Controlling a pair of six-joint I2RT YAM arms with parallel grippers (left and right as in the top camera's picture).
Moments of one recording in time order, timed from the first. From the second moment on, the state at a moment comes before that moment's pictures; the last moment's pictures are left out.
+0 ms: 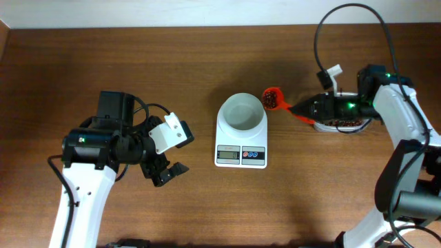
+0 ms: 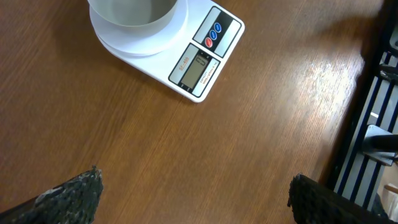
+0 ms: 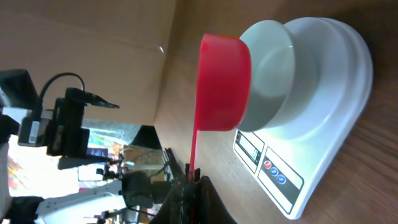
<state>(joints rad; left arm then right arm) -0.07 1.23 1.21 -1.25 0.52 0.96 -0.15 1.89 1.40 -1.17 -1.25 -0.41</state>
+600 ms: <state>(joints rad) -0.07 1.23 1.21 -1.25 0.52 0.96 -0.01 1.89 1.39 -0.96 -1.13 -0.32</state>
